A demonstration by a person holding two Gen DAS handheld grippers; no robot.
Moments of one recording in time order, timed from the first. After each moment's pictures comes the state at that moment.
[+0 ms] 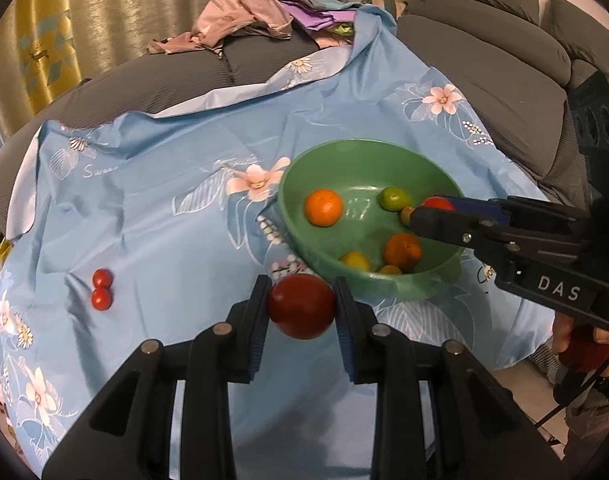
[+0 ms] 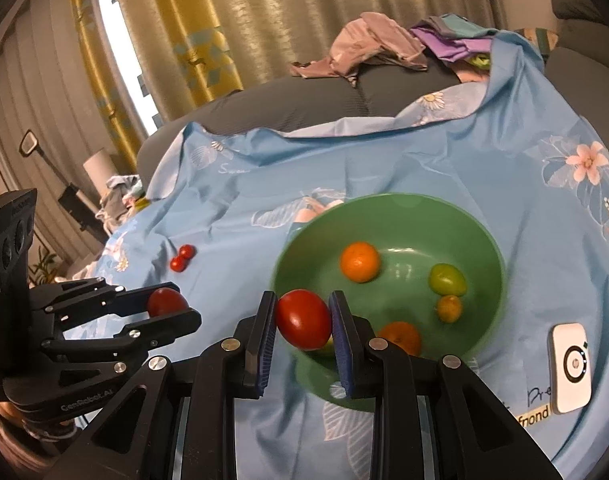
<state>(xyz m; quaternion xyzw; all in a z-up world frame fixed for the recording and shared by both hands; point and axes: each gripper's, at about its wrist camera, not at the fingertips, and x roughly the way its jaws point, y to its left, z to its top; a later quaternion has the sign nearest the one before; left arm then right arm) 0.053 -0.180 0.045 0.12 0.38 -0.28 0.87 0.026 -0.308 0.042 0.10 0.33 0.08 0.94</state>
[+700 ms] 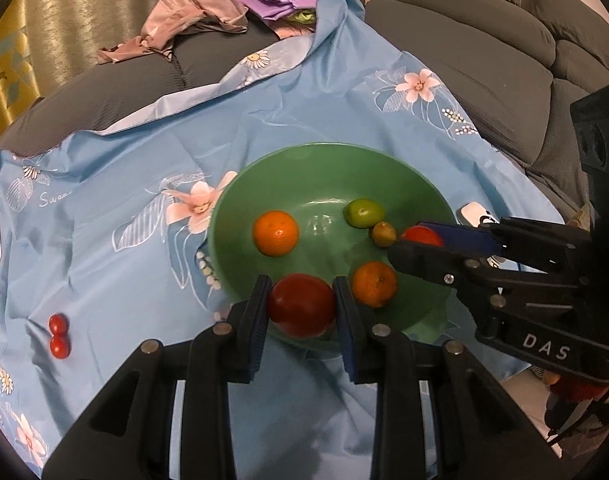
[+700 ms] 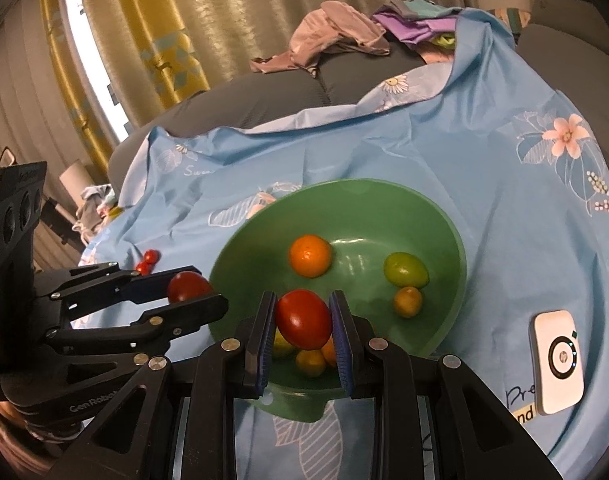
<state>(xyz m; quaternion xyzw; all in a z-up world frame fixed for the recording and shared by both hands) 0.081 -0.241 0.028 0.14 0.39 -0.33 0.85 0.037 -0.343 0.023 0.12 0.34 0.05 0.93</state>
